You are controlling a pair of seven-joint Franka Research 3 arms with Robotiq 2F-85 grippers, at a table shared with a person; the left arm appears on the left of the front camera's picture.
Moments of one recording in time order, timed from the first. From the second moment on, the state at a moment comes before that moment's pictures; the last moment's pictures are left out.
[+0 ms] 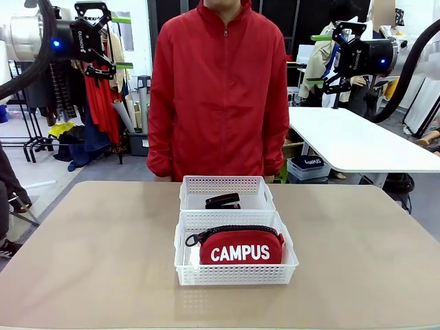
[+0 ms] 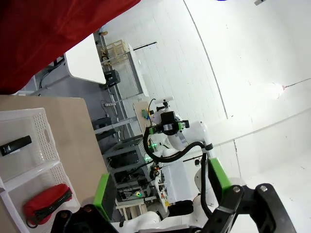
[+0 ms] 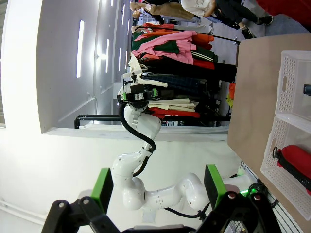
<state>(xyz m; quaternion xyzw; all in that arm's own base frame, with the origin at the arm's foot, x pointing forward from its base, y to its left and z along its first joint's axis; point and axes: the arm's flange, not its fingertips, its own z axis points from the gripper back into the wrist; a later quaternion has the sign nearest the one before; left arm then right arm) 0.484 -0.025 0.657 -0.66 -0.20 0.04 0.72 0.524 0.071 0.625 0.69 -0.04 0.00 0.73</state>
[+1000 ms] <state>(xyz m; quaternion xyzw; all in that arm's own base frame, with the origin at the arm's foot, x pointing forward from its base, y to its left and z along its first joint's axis) 0.484 -0.025 0.657 -0.66 -0.20 0.04 0.72 0.524 0.071 0.625 0.69 -0.04 0.00 0.73</state>
